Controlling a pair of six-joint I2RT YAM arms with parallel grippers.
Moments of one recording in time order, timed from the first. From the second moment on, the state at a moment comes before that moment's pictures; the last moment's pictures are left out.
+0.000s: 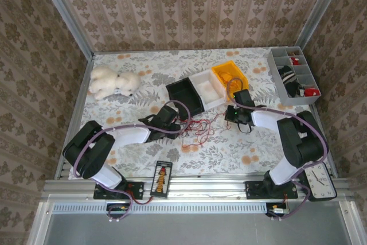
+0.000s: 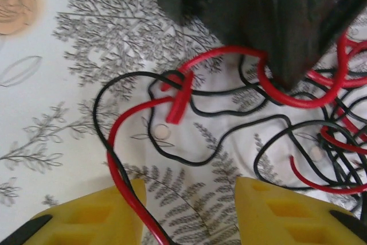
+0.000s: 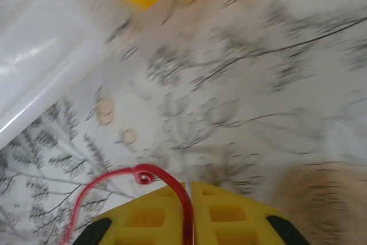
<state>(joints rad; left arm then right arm) -0.79 1.54 0.68 -0.14 -0.10 -0.36 0.29 1.63 0.76 -0.13 -0.09 0.55</state>
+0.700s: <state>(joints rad) -0.82 1.70 0.86 -0.18 -0.10 -0.28 0.48 1.60 0.81 -0.20 -0.19 0.34</state>
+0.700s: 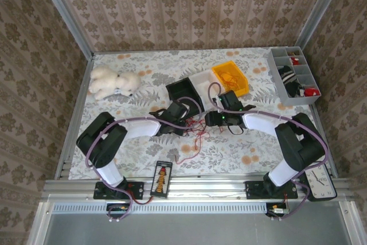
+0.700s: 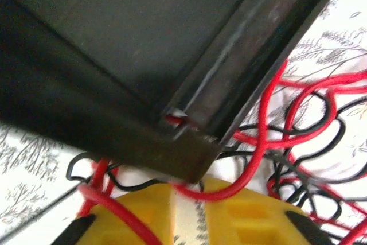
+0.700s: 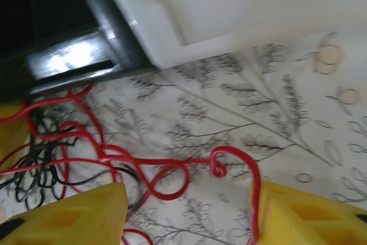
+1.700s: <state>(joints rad) -0.72 1.85 1.03 -0.25 -0.33 -0.52 0.55 1.61 0.84 -0.22 0.08 0.33</state>
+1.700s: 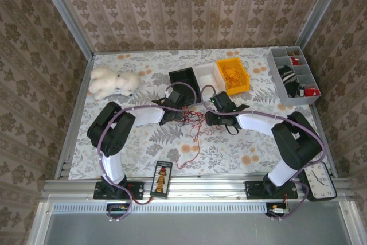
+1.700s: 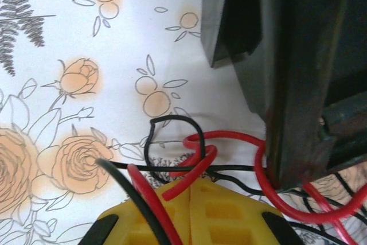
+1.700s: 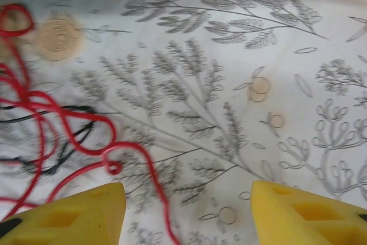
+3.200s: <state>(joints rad) -0.68 1.84 1.01 -0.25 -0.32 -0.66 0.28 1.26 0.76 0.00 -0.14 0.42</state>
